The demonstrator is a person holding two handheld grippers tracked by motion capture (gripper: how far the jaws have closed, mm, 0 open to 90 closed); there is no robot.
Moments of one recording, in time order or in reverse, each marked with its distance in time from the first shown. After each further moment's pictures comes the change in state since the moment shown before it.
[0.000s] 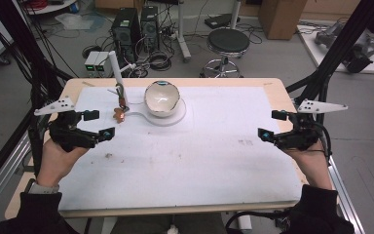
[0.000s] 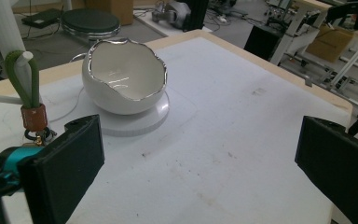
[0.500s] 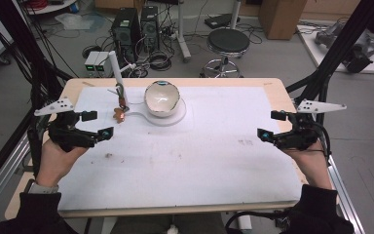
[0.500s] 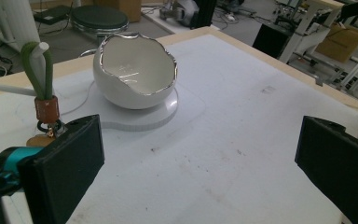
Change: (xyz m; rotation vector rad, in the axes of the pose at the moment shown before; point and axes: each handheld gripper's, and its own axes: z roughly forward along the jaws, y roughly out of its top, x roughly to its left) left arm 0.006 -0.005 0.000 0.008 0.037 -0.007; right arm -0.001 -0.001 0.002 0.008 0.002 0.002
